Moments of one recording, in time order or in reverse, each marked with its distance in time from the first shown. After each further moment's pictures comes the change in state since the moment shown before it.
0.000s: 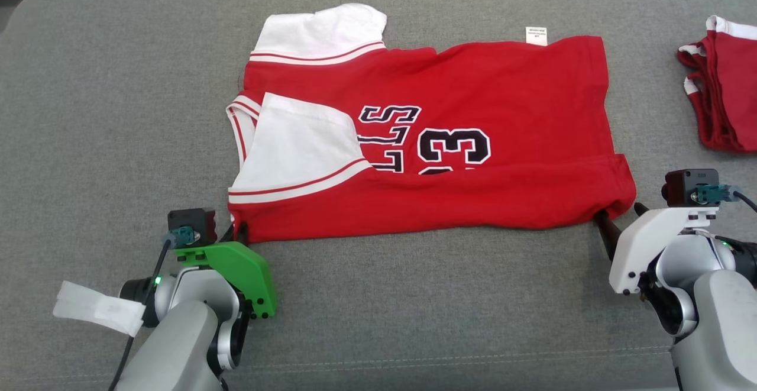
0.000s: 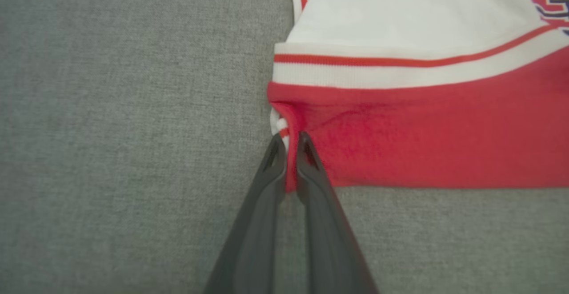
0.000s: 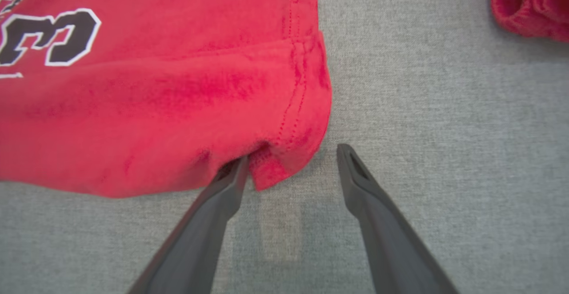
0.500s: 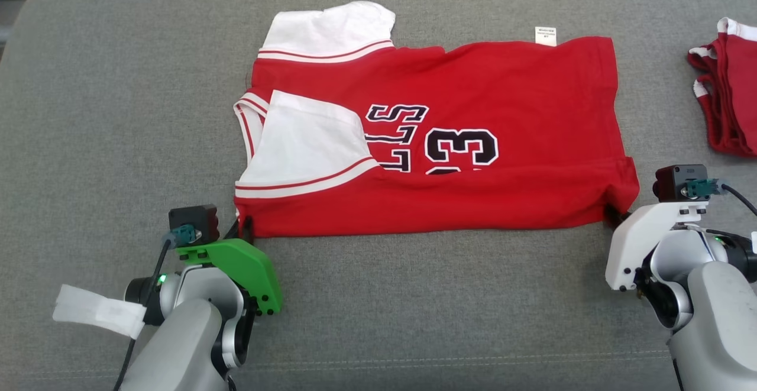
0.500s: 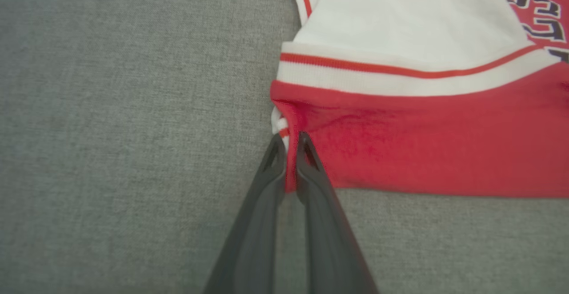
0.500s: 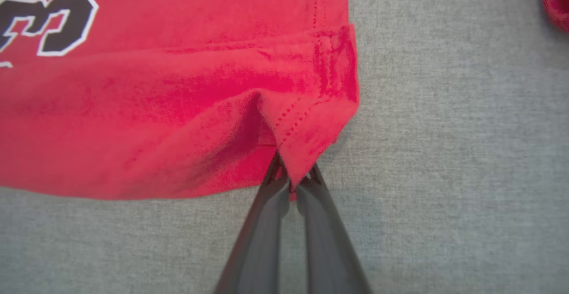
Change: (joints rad) left arm -0.008 -0.013 0.002 -0.006 -0.018 0.004 -0.023; right arm -0.058 -0.014 0.028 0.109 0.007 0.001 -0.010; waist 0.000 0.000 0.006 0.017
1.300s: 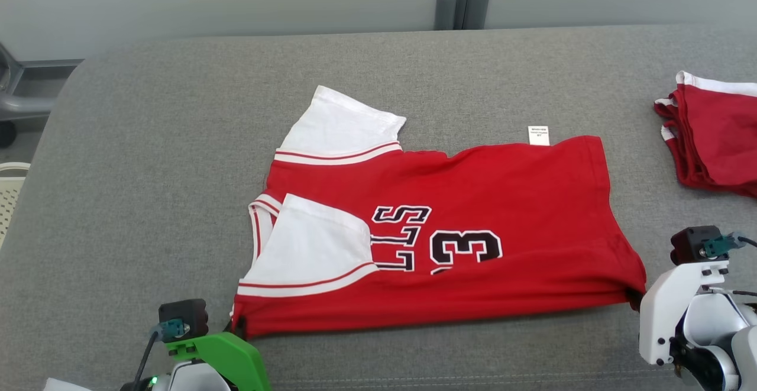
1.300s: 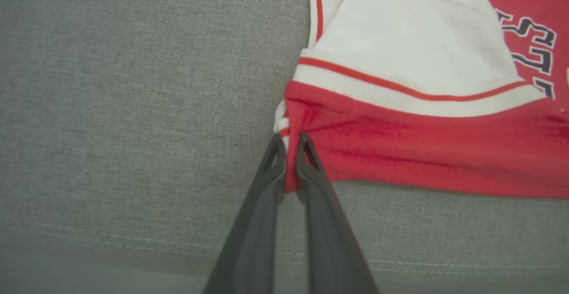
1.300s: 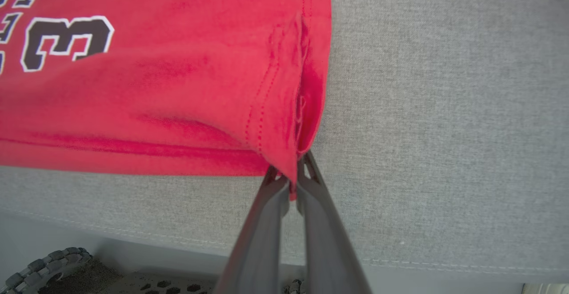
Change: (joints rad) left arm 0.291 0.084 0.009 -0.217 -0.061 0.077 0.067; right arm 0.247 -0.126 0.035 -0.226 0.139 0.000 0.241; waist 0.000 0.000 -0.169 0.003
